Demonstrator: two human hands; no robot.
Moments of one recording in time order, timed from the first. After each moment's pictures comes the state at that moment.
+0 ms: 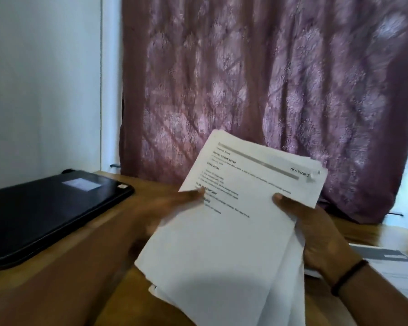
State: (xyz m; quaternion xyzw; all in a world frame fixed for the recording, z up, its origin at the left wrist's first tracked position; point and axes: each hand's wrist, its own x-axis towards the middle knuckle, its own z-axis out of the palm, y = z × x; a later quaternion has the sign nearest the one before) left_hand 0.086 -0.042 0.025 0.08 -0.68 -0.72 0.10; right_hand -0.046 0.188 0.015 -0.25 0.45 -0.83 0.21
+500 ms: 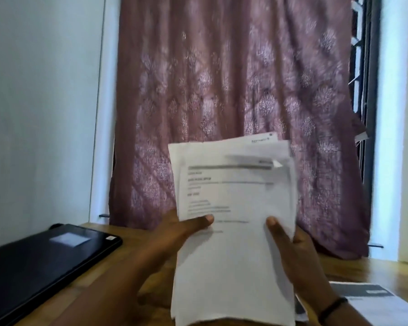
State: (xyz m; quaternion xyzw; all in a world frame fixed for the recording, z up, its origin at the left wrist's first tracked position) left_hand 0.090 0.018 0.077 0.01 -0.70 -0.64 0.32; right_hand -0.019 0.213 0.049 -0.36 0.56 -0.74 -0.08
